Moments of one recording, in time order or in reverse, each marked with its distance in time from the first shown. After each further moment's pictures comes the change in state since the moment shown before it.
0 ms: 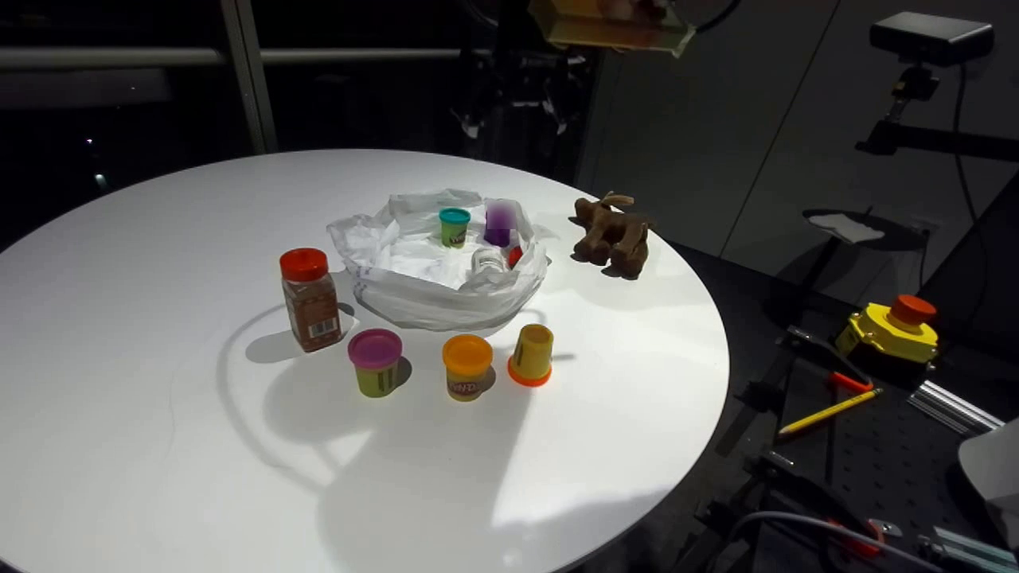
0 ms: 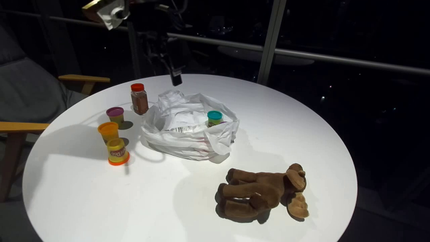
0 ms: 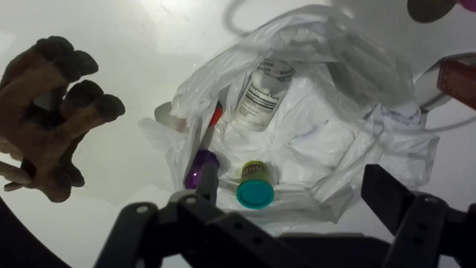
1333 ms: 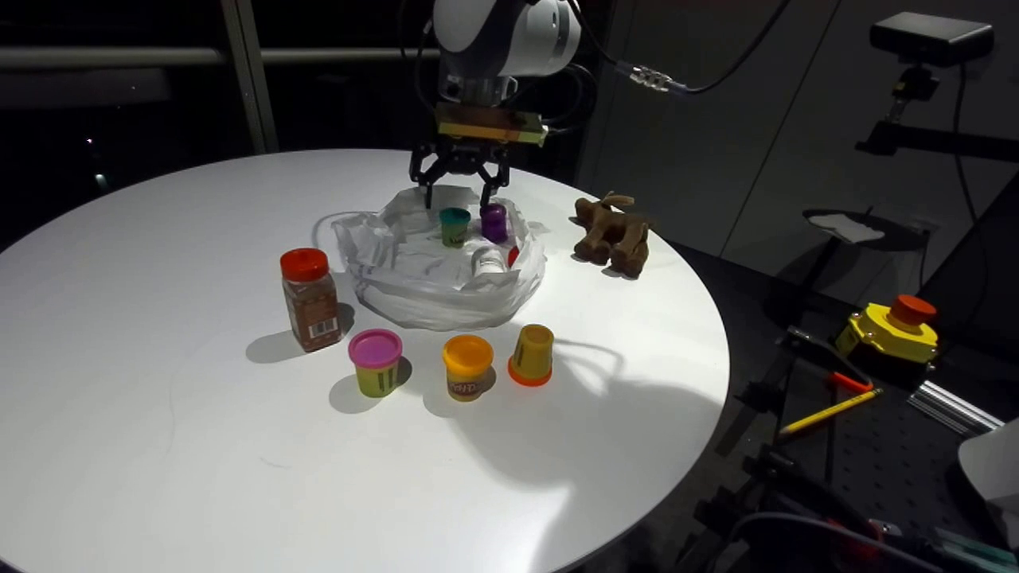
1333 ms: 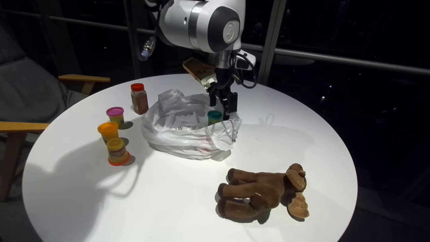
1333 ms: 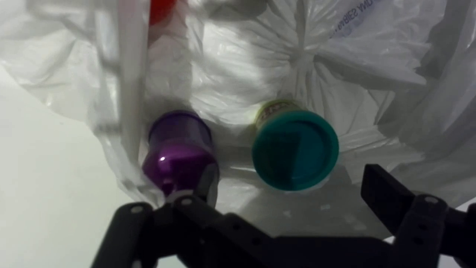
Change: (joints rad) arm -0.142 0.678 -0.037 0.720 0.337 -0.139 -0.186
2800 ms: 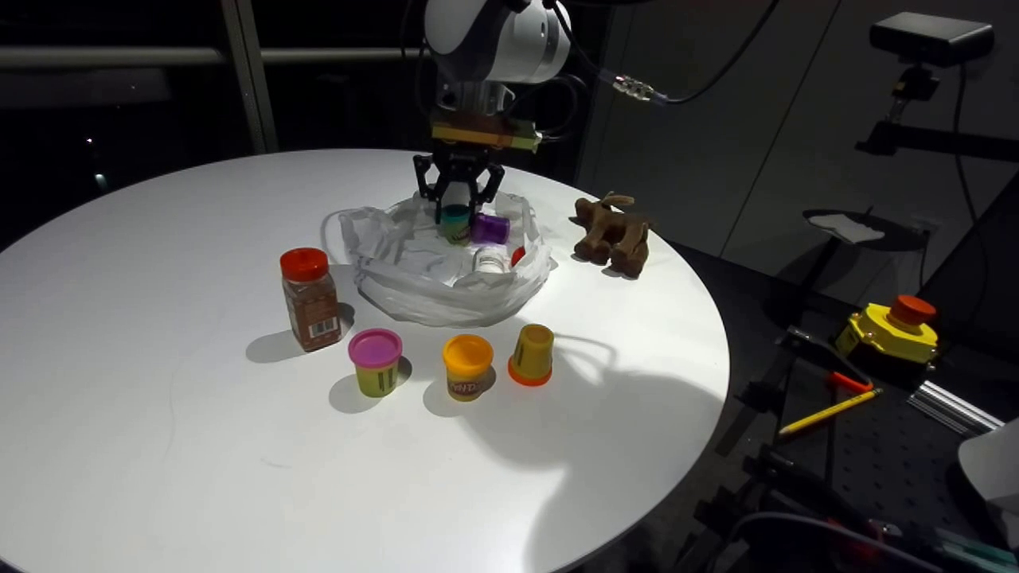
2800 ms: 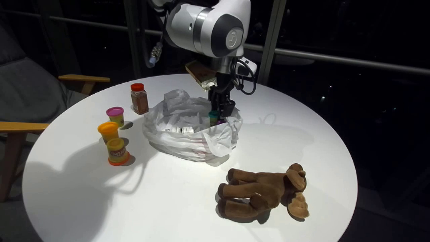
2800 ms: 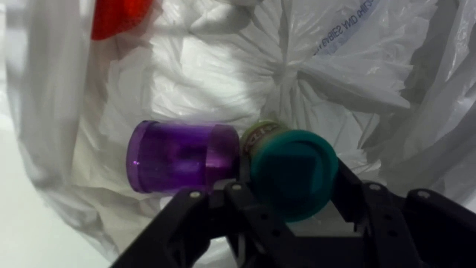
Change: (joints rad) arm -0.011 0.058 0.002 0.076 0.062 -0.074 0.000
